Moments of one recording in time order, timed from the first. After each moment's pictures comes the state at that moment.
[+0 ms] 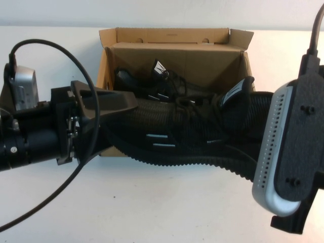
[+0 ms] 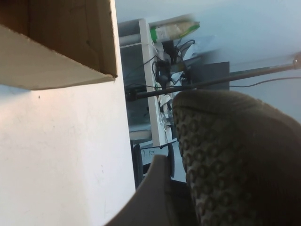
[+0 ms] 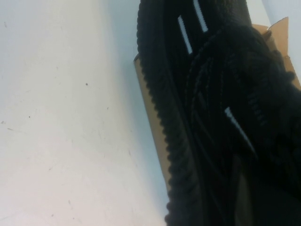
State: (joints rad) right arm 0.99 0.99 -1.06 -0.22 0.76 -0.40; left arm -0.18 1.18 -0.65 -1.67 0.99 0.72
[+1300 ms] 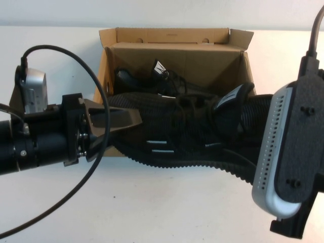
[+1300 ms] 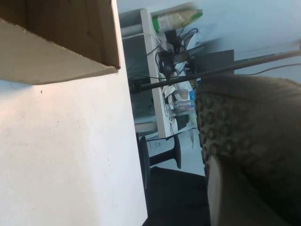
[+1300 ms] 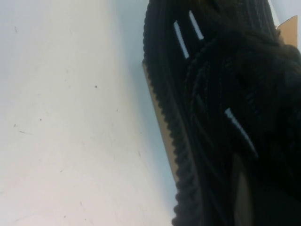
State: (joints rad) right arm 0.99 0.99 -1.06 -0.19 0.76 -0.40; left arm -0.22 1.20 -0.65 -1.68 0.98 0.77
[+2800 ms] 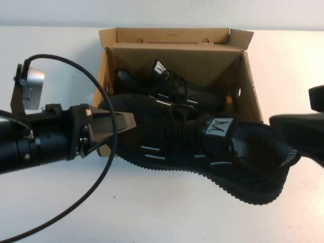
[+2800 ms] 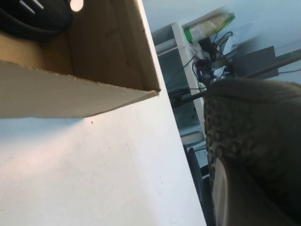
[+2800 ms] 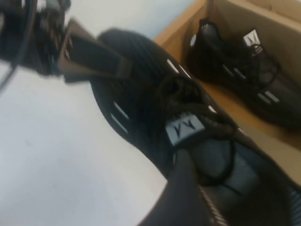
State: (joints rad) right arm 0.99 0.88 -1.21 -0.23 0.96 0.37; left arm -0.22 1.20 -0.65 -1.64 0.88 0.93
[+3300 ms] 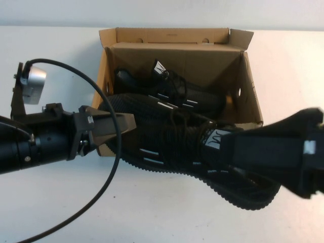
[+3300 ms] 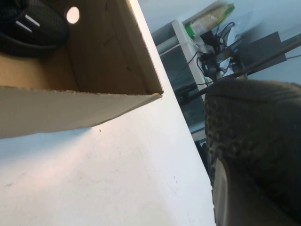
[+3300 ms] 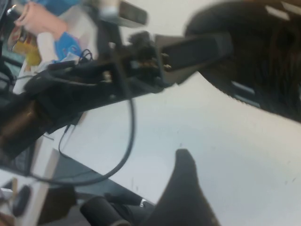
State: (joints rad) right arm 0.99 0.88 -1.12 0.08 0.78 0.85; left arm -0.22 1.20 -0.65 -1.64 0.88 1.05
